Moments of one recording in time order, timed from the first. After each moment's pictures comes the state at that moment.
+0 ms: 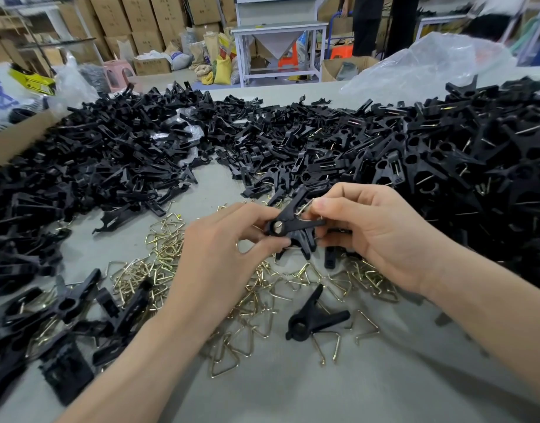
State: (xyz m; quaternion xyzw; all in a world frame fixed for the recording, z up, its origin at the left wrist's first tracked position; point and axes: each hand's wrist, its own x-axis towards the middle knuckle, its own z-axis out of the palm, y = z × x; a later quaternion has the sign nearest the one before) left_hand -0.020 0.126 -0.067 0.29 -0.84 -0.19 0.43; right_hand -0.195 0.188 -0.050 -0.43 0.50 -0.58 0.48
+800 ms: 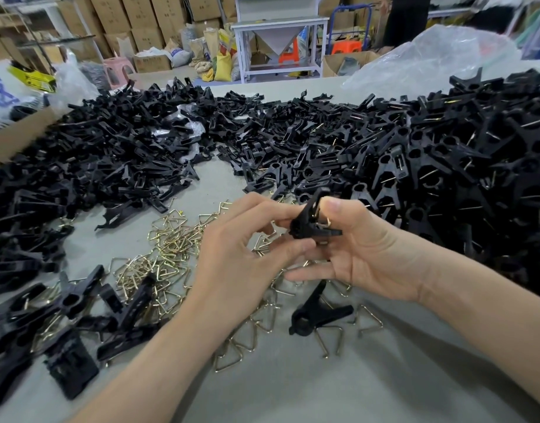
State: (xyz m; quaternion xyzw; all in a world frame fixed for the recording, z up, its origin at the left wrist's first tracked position) left_hand -0.026 0.134 -0.069 0.24 -0.82 -0.26 0.45; right_hand -0.184 0.193 -0.056 -0.37 0.34 -0.52 0.69
